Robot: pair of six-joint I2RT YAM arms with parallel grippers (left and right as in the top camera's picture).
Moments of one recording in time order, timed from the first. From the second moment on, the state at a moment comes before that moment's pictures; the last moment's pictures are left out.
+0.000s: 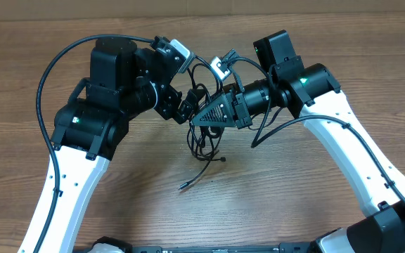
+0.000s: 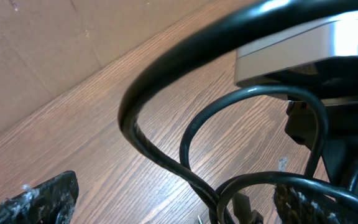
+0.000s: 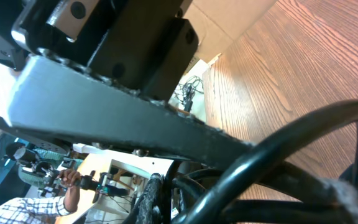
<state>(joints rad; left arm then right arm) -0.31 1.33 1.47 -0.75 0.41 0.26 0.43 1.65 1.56 -0.91 -1.36 -0.10</state>
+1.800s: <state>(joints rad) -0.33 1.34 1.47 -0.51 0.27 0.05 0.43 1.65 1.56 -0.87 -1.35 -0.11</state>
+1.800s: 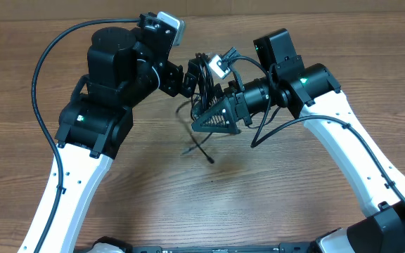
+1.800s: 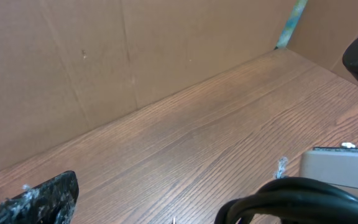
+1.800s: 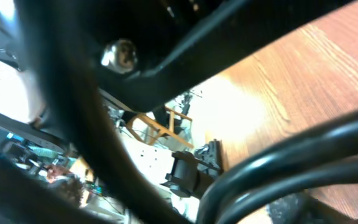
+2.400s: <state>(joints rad) -0.33 1.33 1.47 -0.51 0.28 0.03 0.43 1.65 1.56 -0.91 -1.17 -0.11</state>
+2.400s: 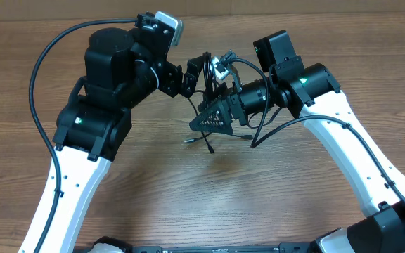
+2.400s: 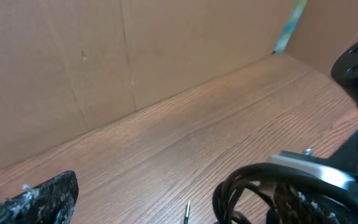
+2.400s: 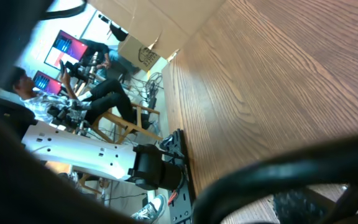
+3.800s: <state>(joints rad) -0.15 1.31 1.47 -0.76 0.29 0.10 0.35 1.65 1.56 -0.89 -1.28 -0.15</state>
